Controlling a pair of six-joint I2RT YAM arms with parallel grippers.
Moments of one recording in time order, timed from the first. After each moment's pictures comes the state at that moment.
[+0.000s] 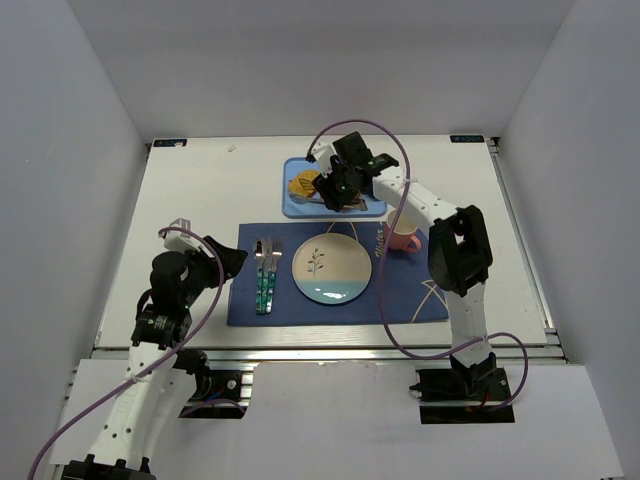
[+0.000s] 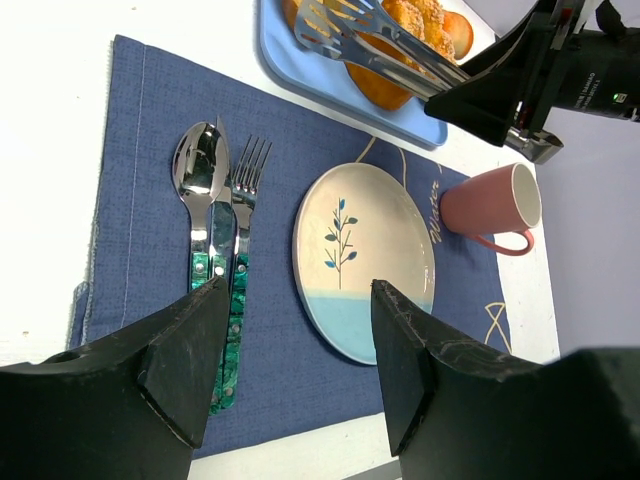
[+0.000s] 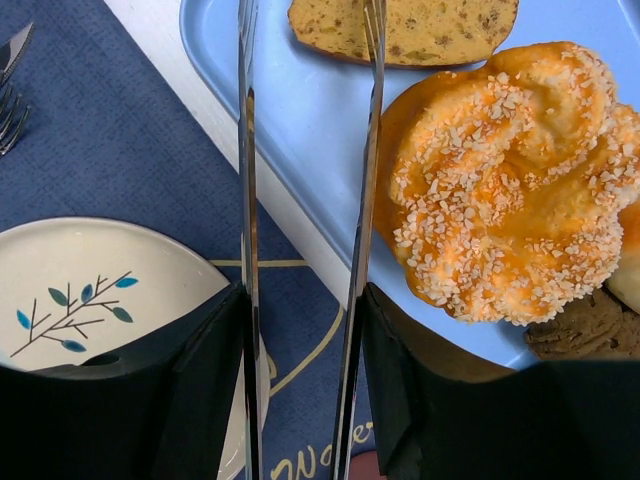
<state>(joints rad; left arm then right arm) -0.14 0.54 0.46 -0.27 0.19 -0.67 0.58 2.11 1.86 -0.62 -0.21 -0.36</state>
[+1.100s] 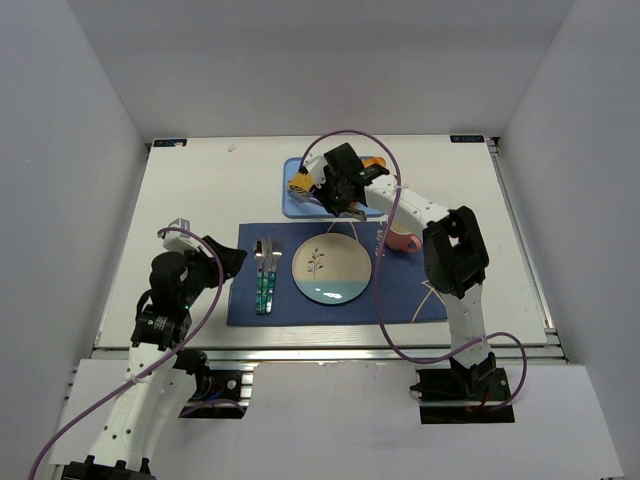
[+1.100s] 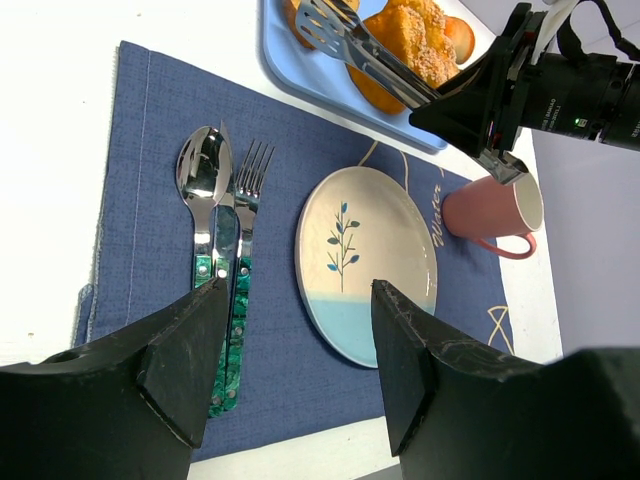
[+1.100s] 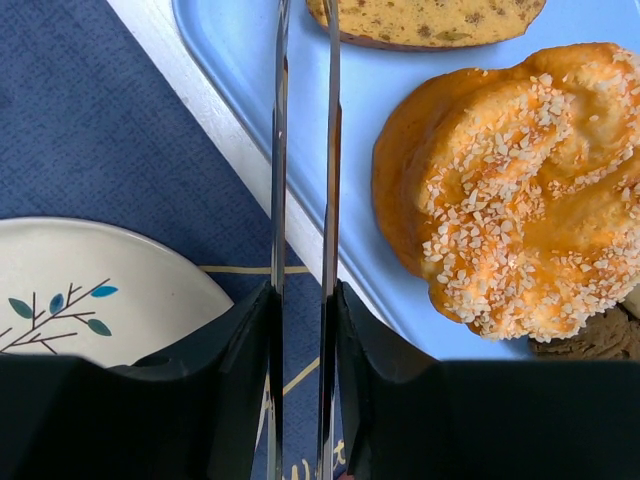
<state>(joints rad) -0.14 0.53 0.46 -0.27 0.18 -0.67 0.63 2.11 1.79 -0.56 -0.11 -0.40</state>
